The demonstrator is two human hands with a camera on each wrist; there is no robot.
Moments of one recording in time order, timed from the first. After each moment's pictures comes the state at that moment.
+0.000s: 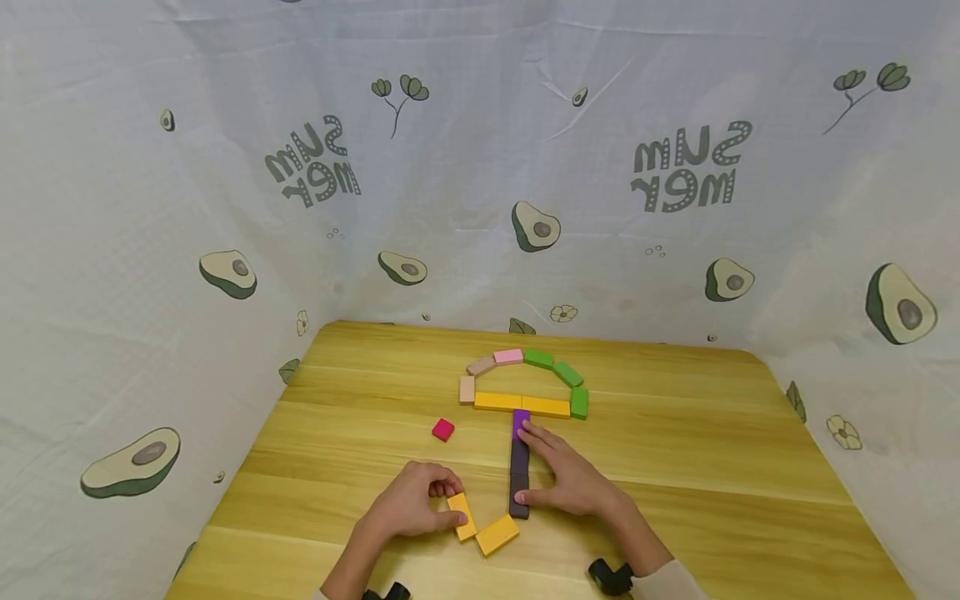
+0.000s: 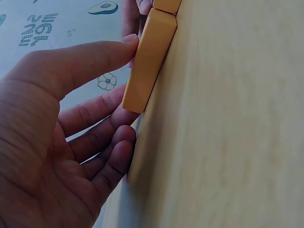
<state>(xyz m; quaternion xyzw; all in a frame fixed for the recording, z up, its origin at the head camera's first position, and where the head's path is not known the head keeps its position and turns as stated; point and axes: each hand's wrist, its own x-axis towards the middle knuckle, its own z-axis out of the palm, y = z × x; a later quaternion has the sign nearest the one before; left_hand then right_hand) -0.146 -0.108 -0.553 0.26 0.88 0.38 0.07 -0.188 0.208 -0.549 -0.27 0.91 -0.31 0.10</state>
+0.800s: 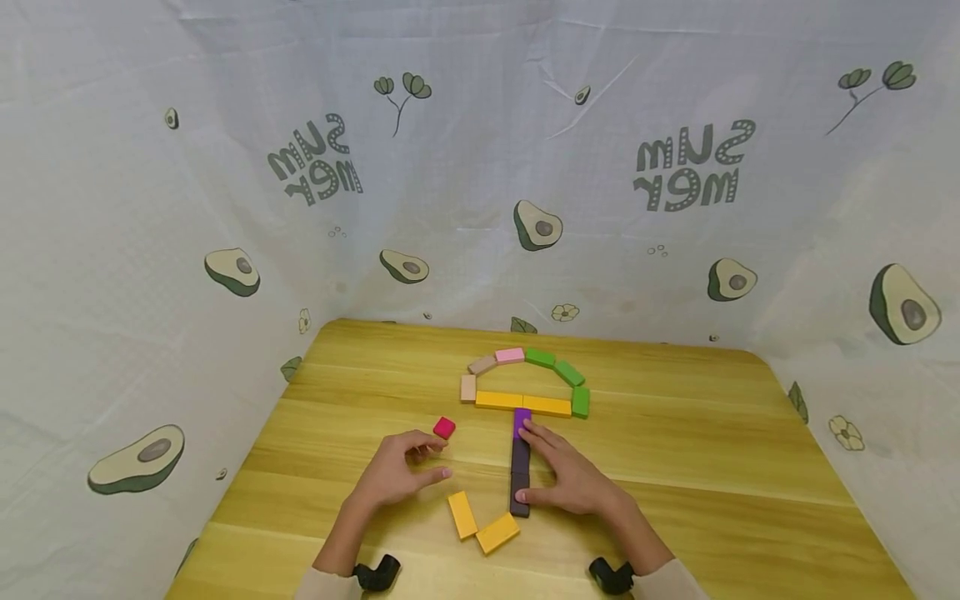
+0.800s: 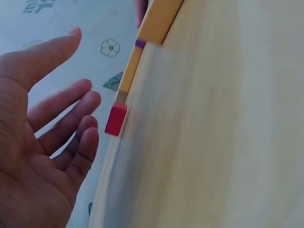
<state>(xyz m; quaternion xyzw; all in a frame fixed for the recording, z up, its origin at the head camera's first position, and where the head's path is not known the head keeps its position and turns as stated) -0.170 -0.134 -0.554 0.18 0.88 0.44 -0.01 -0.188 0.210 -0.550 -0.27 0.91 -0.31 0.11</state>
